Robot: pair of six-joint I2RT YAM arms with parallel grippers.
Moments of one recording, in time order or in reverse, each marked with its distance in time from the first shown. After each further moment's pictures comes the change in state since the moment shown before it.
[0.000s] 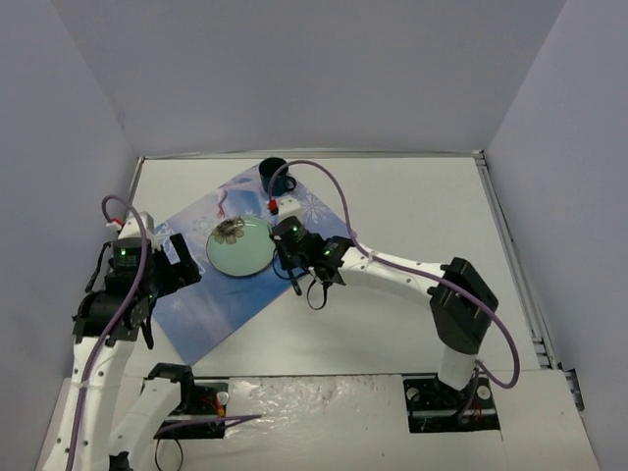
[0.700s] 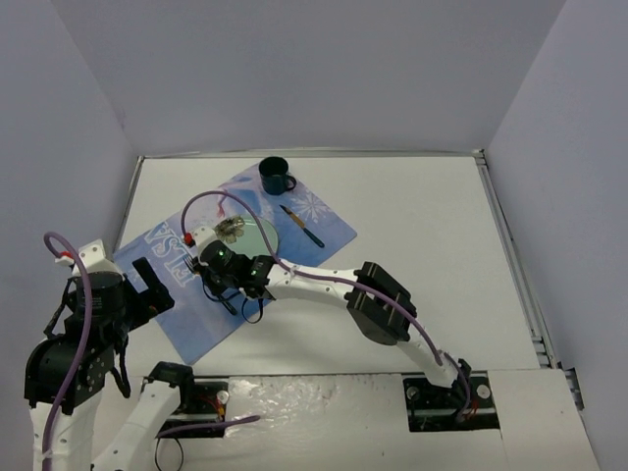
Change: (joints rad) left arm -0.057 -0.127 0.263 -0.380 -0.212 -0.110; right arm 0.208 0.530 0.561 0.070 -0.196 -0.109
